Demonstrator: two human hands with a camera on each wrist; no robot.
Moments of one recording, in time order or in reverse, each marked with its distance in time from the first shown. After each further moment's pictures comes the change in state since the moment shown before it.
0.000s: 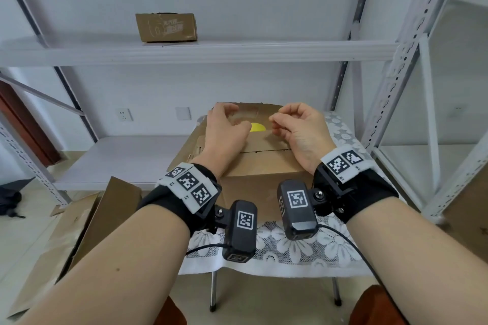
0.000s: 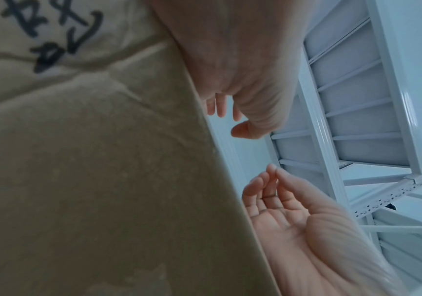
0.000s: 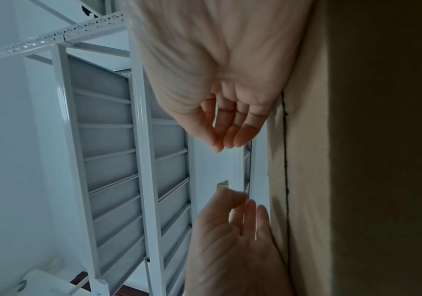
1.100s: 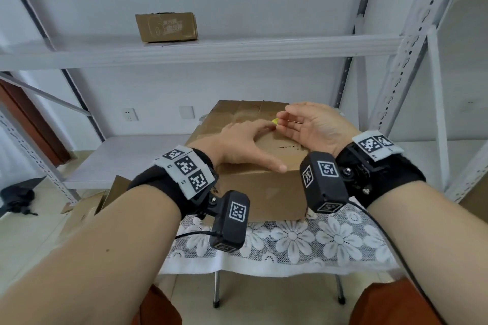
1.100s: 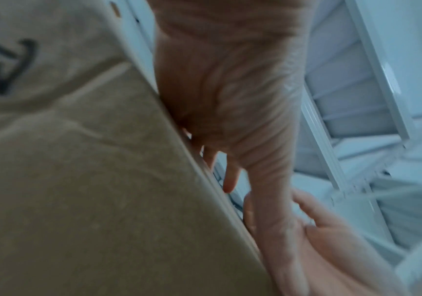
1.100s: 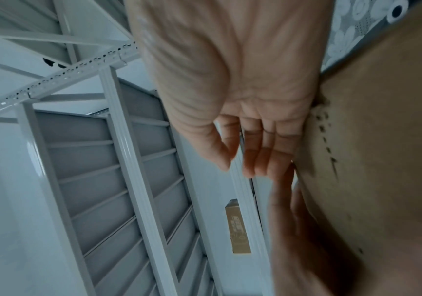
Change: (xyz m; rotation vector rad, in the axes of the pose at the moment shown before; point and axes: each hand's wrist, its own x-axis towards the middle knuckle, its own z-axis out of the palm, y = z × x) left_hand -0.009 0.040 -0.005 0.605 -0.787 0.045; right_hand 0.018 -0.021 -0.037 0.182 -0.197 0.291
